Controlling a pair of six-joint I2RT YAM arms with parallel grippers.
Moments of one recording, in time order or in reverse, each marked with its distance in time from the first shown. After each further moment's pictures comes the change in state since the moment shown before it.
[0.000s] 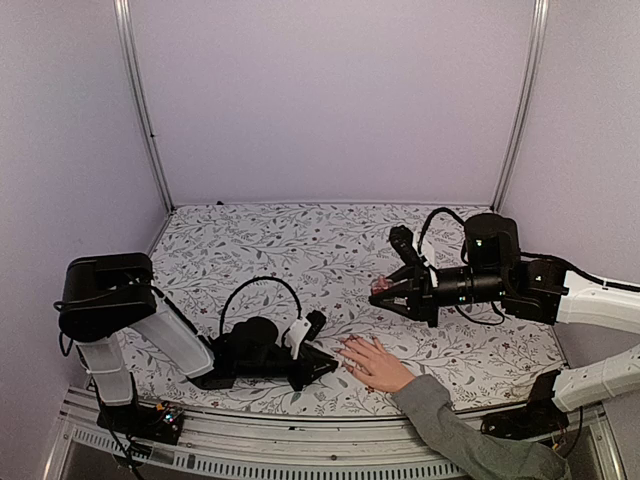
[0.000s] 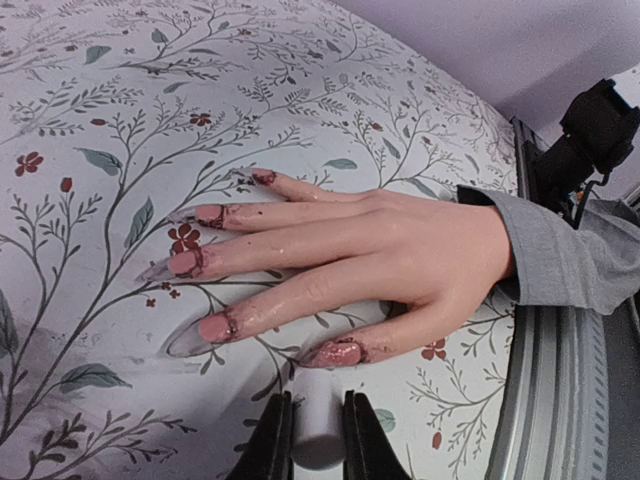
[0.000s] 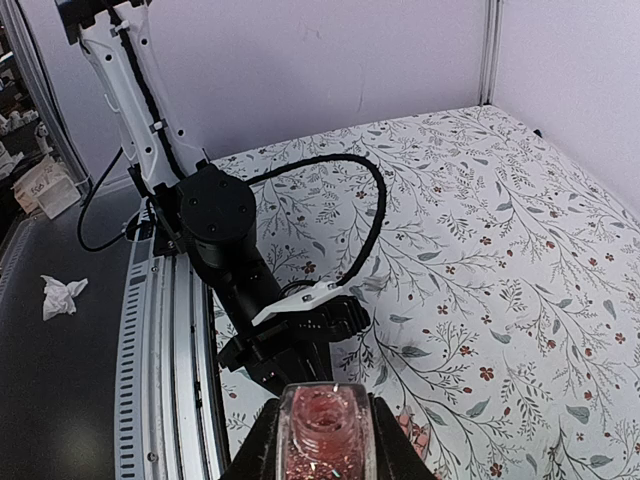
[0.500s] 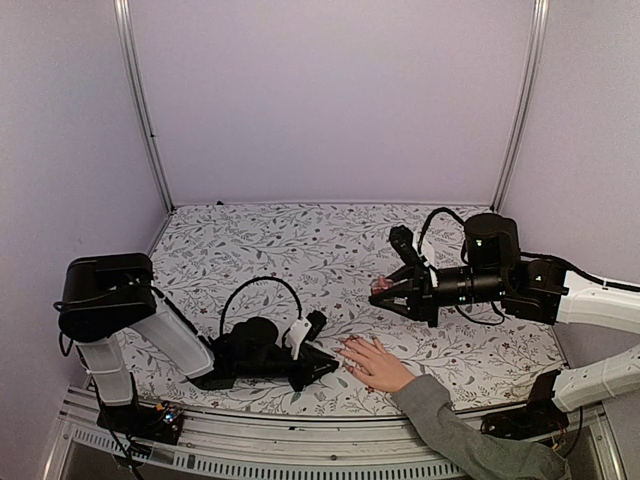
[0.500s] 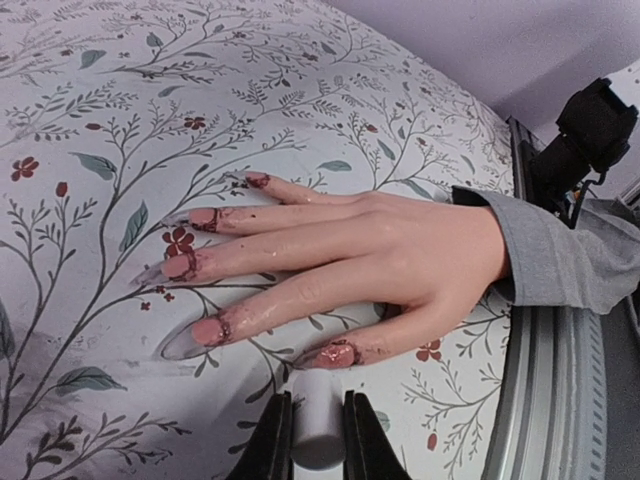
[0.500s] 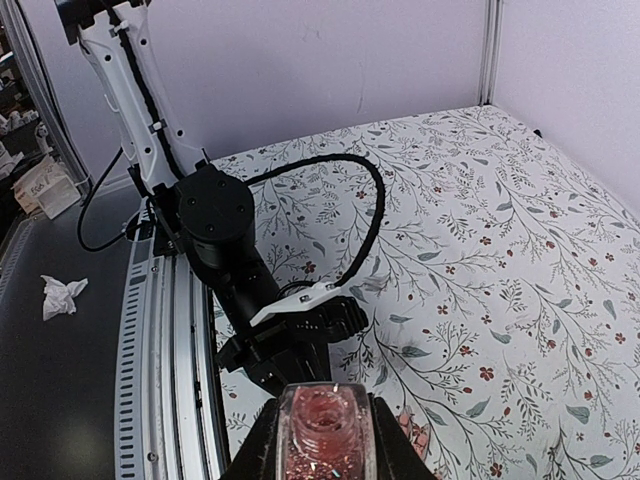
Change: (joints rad) left arm -0.004 0.000 0.000 0.006 0.003 0.003; right arm 0.000 0.000 0.000 0.000 0.000 0.000
